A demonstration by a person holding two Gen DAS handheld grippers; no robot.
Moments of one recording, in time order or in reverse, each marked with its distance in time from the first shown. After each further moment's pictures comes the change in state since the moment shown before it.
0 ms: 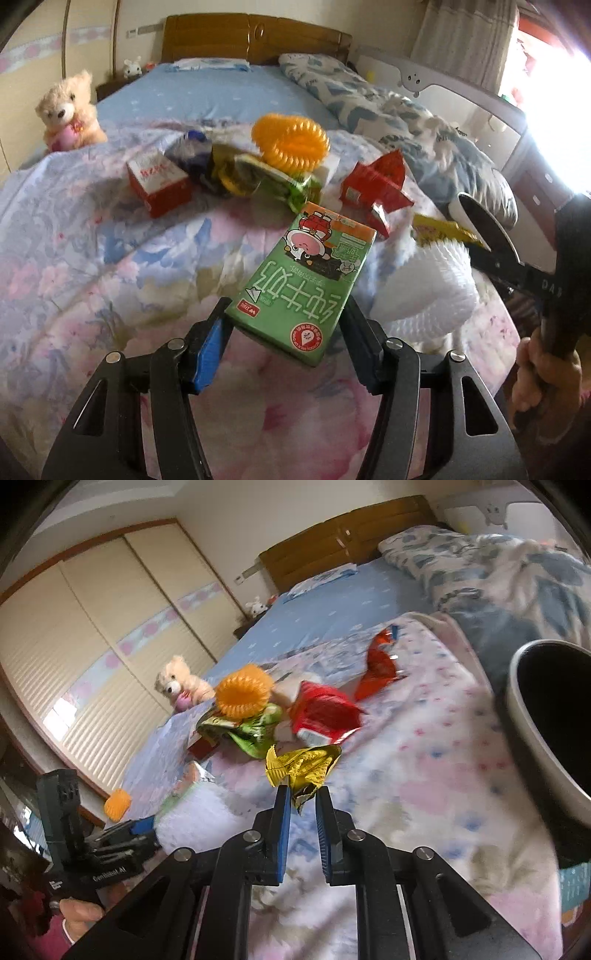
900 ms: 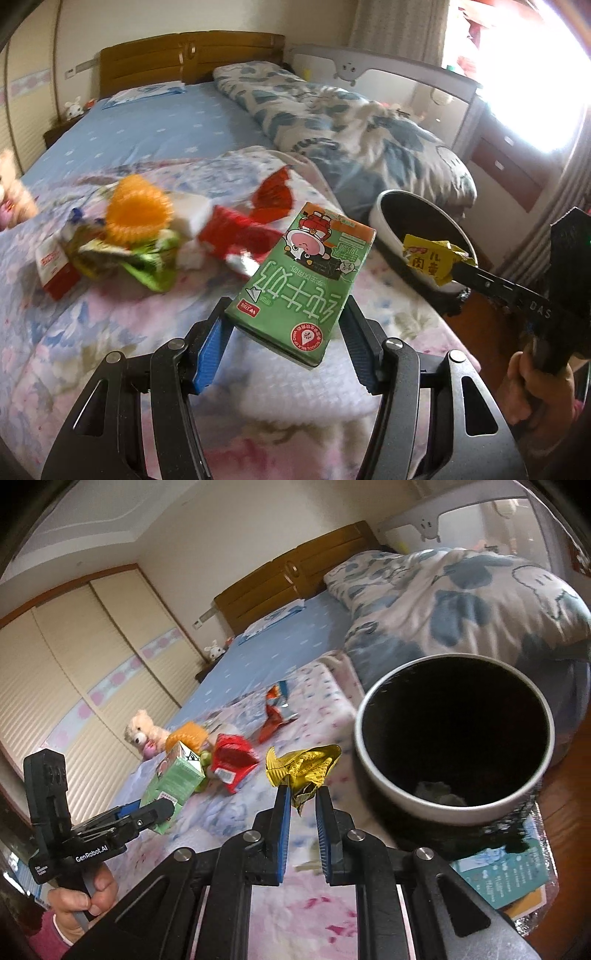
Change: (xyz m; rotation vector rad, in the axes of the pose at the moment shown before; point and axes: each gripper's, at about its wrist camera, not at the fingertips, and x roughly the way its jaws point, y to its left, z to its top) left arm 0.021 -0.124 0.039 0.191 -0.015 -0.120; right arm -0.088 -0.081 -0.001 0.118 -0.140 -0.119
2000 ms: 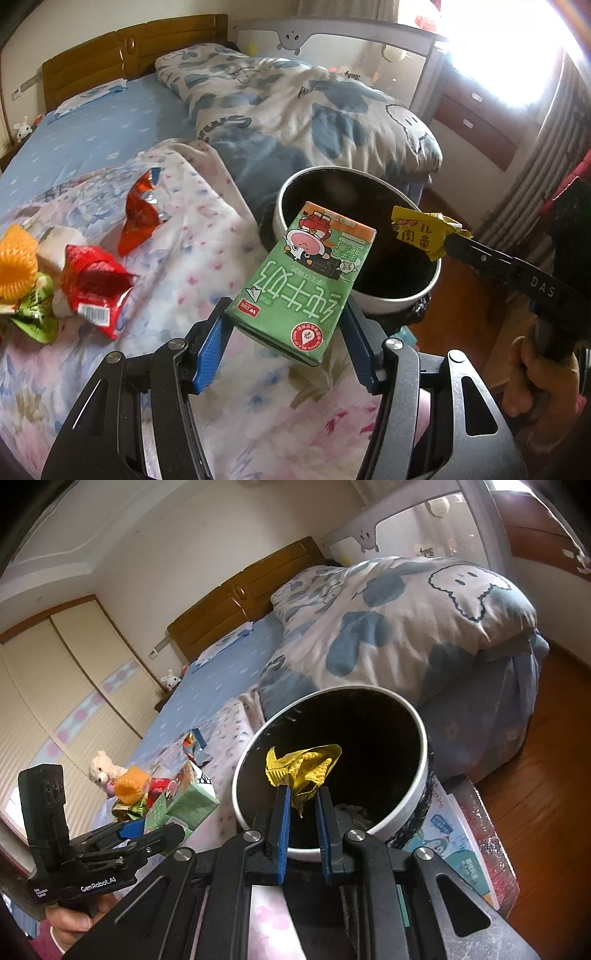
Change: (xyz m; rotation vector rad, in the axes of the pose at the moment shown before) left arm 0.070 -0.106 0.033 0.129 0.104 -0.093; right arm -0.043 -0.091 0.028 0.102 -0.065 -0.137
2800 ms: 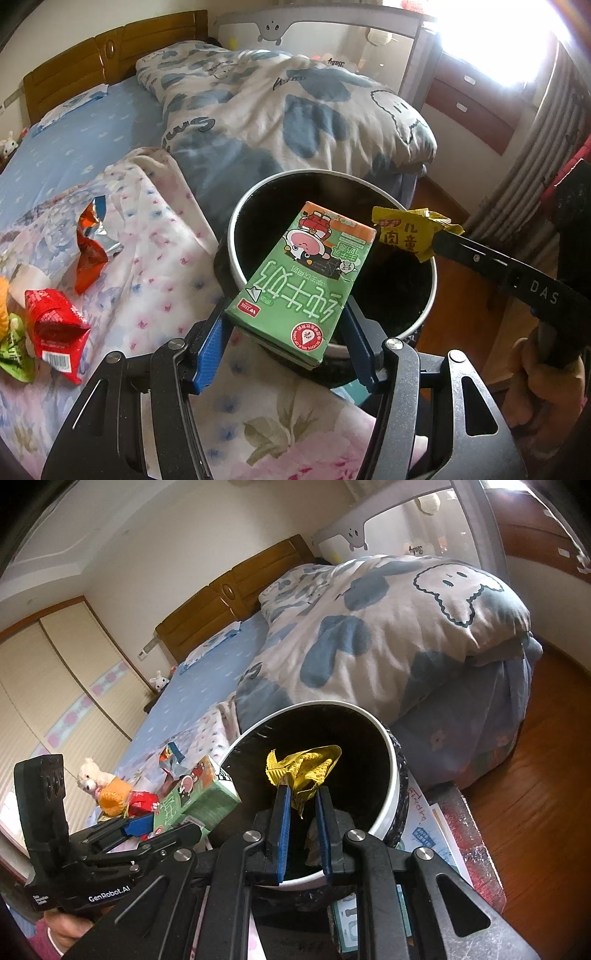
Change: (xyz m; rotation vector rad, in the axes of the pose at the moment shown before) left arm 0.038 -0.034 0.029 0.054 0.036 -0.009; right arm 0.012 -0.024 0.023 0.012 0.016 -0.032
